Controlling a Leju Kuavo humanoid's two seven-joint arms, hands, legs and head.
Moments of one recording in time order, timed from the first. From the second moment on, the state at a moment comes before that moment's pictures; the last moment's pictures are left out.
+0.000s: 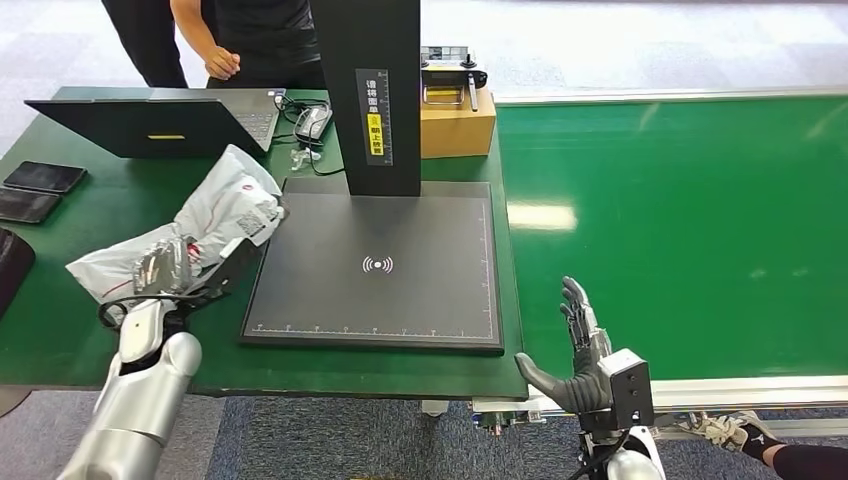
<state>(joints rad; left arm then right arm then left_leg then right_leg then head) -0.44 0.08 0.03 -0.83 -1.36 0.36 0.16 0.09 0.10 -0.07 -1.61 0.21 0.14 -0.44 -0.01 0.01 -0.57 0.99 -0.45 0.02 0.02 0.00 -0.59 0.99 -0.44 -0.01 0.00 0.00</state>
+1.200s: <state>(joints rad) -0.54 0.14 0.25 -0.72 -1.29 0.41 0.10 0.09 0.11 -0.09 -1.64 0.22 0.13 -0.42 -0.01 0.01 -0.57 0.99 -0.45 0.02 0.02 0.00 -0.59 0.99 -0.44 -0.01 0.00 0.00</state>
